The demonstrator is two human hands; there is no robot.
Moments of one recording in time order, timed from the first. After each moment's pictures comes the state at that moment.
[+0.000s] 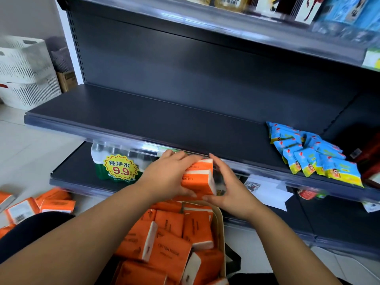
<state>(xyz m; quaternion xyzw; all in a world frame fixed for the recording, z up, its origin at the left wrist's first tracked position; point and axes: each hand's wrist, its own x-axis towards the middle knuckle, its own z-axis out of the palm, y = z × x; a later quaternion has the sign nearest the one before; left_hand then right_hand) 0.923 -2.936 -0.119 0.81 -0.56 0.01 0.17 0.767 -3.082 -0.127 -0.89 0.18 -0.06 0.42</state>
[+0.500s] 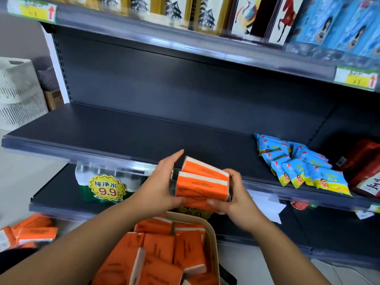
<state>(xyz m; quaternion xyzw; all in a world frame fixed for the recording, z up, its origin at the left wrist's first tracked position) 0.927 -2.950 -0.119 0.73 -0.51 -0.14 0.42 0.751 -3.109 -0.115 -0.81 0.25 -0.15 0.50</state>
